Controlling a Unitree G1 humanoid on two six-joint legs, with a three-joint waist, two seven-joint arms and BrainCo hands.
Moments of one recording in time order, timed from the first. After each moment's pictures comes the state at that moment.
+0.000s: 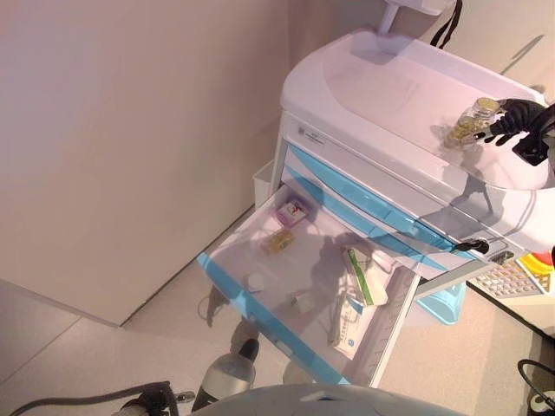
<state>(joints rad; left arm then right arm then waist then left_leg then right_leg) 0.11 0.37 -0.16 1.17 -0.22 0.02 -0.09 -1.17 -1.01 0.56 1.04 -0.12 0.18 0.45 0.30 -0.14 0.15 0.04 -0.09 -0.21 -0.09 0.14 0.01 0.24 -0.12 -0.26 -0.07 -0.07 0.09</state>
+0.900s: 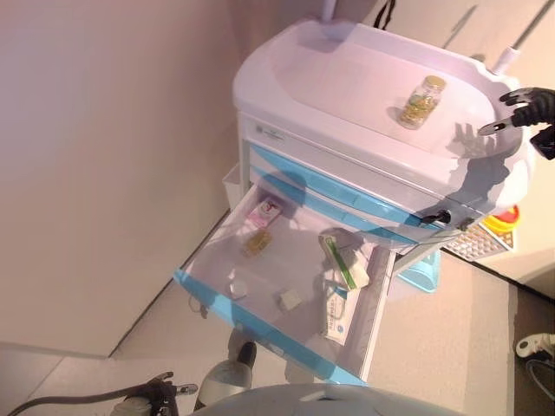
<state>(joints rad) 0.08 0.37 -0.17 1.16 -0.19 0.02 -0.10 -1.17 -1.10 0.52 1.00 0.06 0.24 0.34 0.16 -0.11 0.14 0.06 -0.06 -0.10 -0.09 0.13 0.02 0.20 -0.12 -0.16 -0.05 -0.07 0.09</state>
